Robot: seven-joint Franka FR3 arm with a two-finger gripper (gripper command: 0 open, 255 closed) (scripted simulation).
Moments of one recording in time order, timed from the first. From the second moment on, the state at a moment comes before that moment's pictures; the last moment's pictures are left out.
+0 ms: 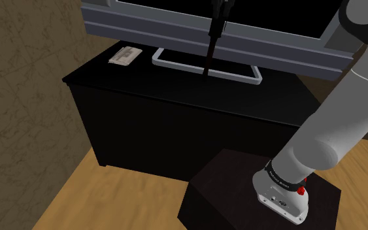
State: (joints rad) arm -0.02 0.02 -0.17 -1.37 0.03 1.31 -0.32
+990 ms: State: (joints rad) arm -0.02 0.04 -0.18 -1.31 0.04 1.26 -0.33
